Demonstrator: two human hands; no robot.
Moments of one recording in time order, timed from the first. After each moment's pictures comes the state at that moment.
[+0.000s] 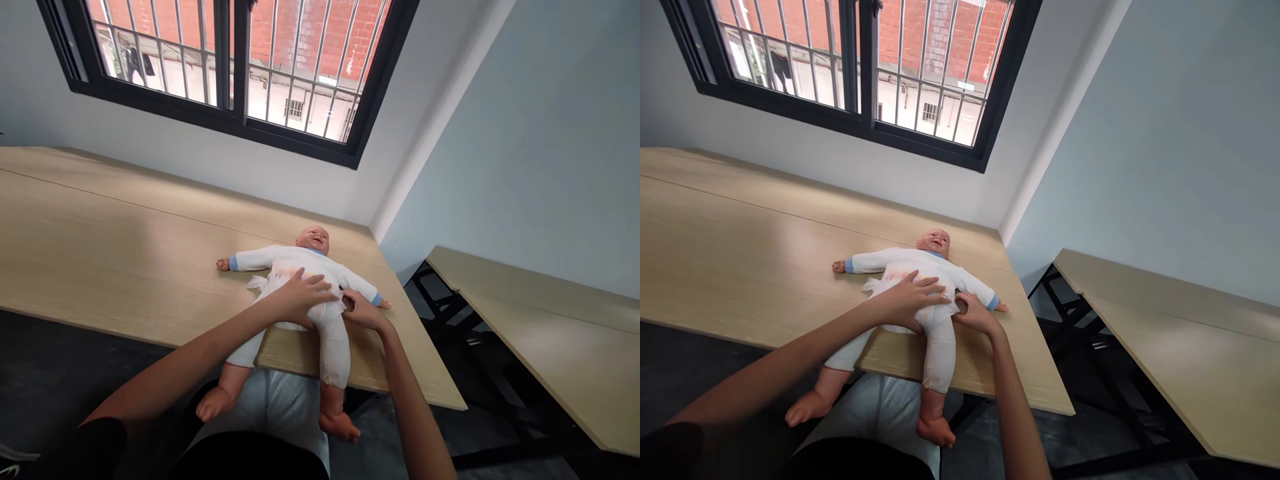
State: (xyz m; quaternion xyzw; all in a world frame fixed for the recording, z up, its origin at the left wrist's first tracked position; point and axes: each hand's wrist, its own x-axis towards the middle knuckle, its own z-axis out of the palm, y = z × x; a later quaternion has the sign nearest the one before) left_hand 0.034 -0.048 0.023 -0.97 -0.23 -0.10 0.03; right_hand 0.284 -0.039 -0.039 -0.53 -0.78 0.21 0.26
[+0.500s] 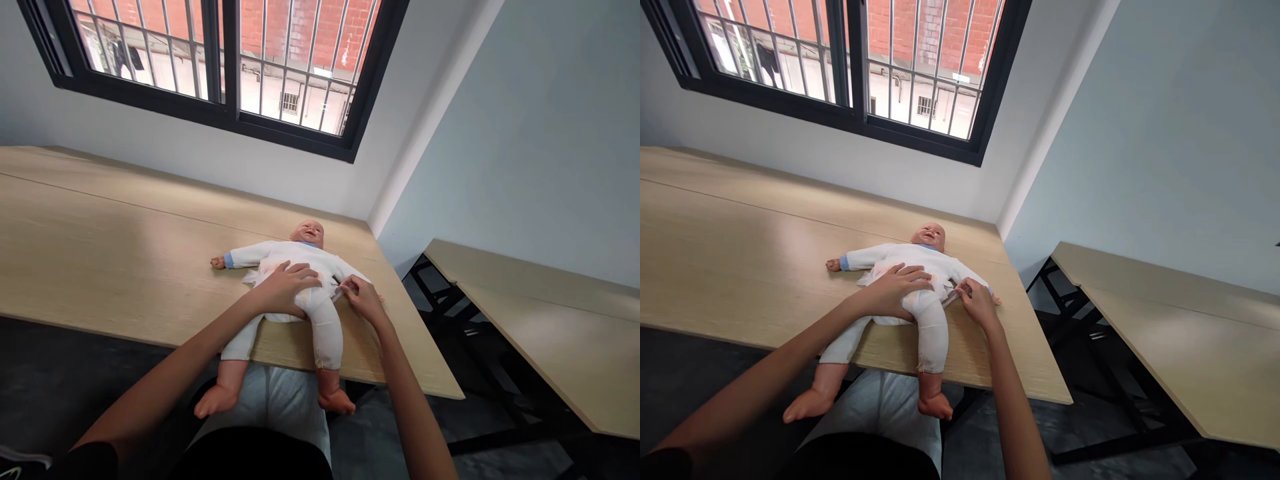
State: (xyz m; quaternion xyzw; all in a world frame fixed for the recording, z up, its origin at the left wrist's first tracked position) left_hand 0.011 -0.034 0.016 -0.95 -0.28 -0.15 -0.02; right_hand 0.279 -0.043 -0.026 -0.58 -0.73 0.12 0.34
